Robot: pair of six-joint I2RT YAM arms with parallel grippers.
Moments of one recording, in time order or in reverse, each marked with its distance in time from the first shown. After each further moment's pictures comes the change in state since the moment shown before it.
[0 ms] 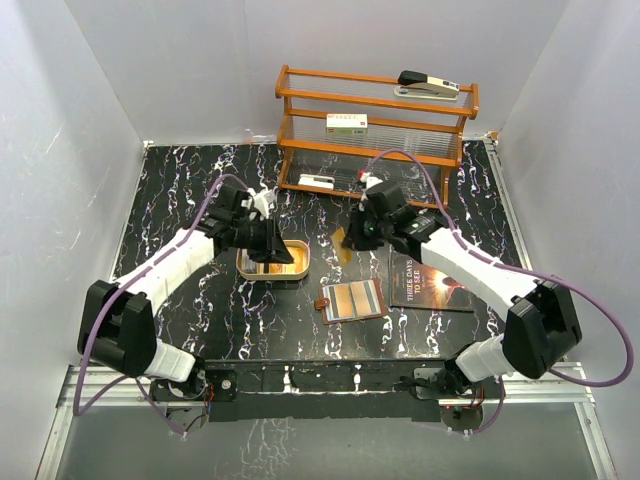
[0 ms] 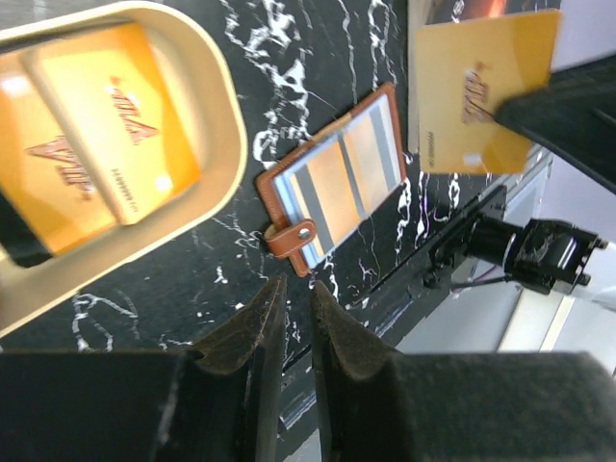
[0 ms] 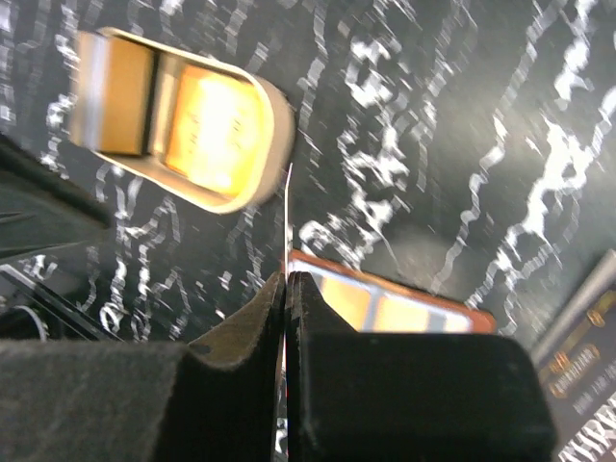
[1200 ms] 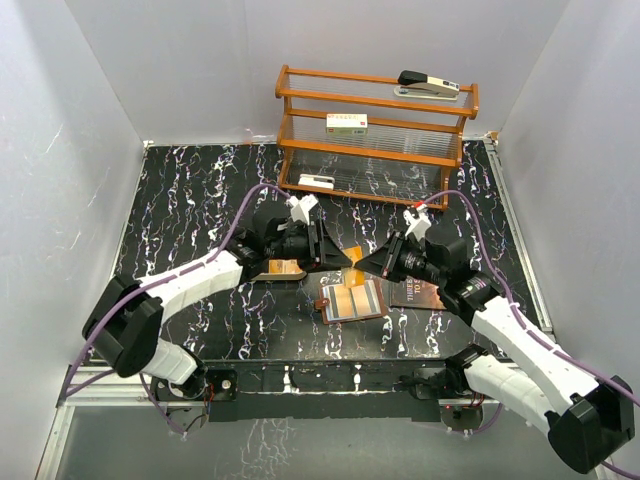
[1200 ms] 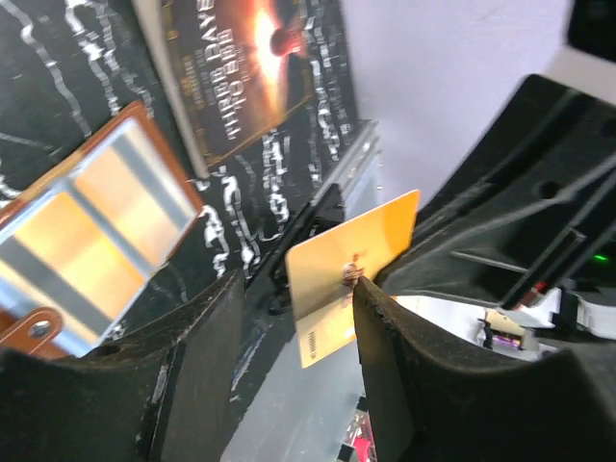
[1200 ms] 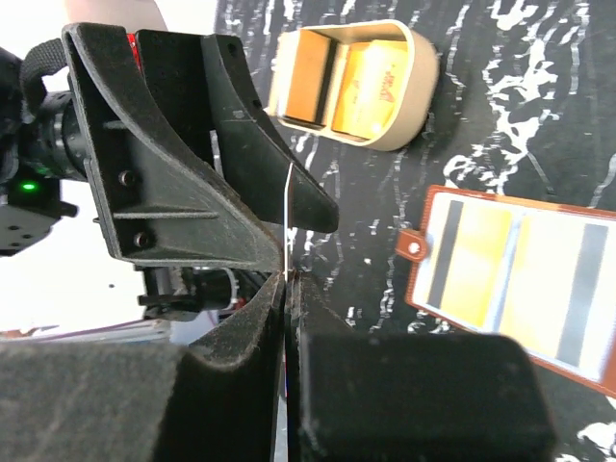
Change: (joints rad) left arm -0.346 0.050 -0.106 0.565 0.011 -0.462; right arm -0.132 -0.563 -0.496 0.228 -0.270 0.339
